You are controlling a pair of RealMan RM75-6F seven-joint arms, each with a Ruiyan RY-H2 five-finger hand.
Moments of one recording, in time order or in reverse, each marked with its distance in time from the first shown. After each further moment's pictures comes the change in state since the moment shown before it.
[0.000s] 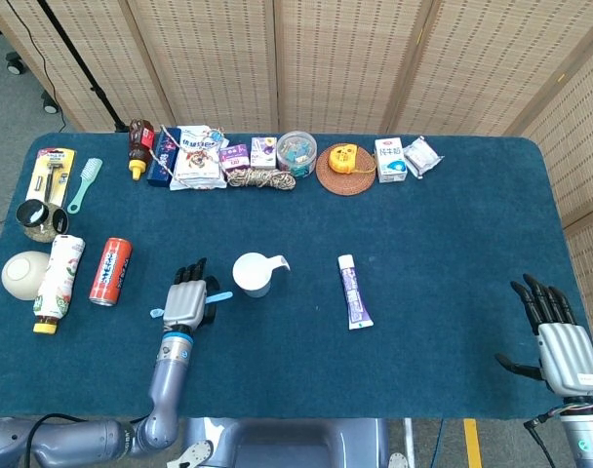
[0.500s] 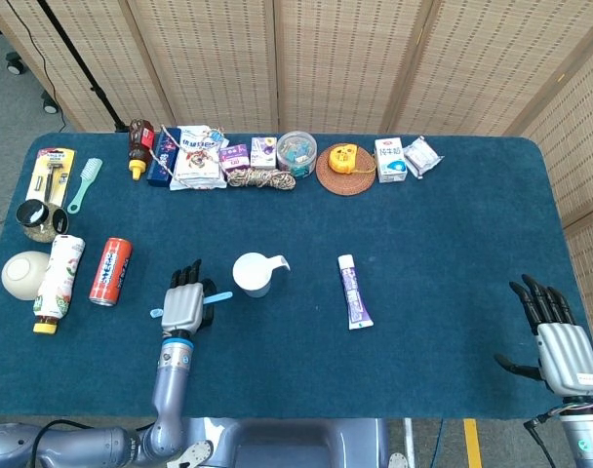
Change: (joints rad) left arm 0.022 -0.048 0.004 0.004 0.029 0.099 0.023; right arm 0.002 0.003 -0.003 -0.001 -0.002 -0.007 0.011
